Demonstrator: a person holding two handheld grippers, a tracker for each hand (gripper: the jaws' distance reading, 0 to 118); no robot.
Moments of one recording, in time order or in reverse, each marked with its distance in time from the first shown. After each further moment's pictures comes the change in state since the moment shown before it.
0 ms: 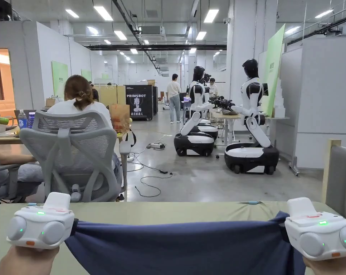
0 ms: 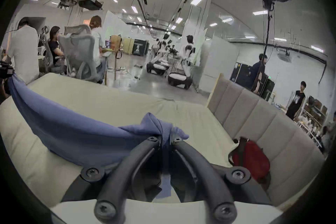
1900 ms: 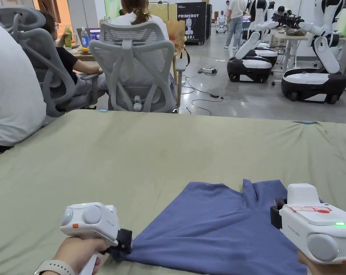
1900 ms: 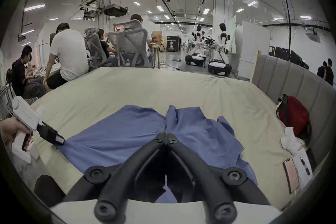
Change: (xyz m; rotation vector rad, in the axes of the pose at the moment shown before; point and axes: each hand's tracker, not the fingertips) left arm -0.022 -0.267 0.071 -0.734 -0.317 0.264; right arm -0.141 -0.149 0.153 -0.032 0.363 -0.072
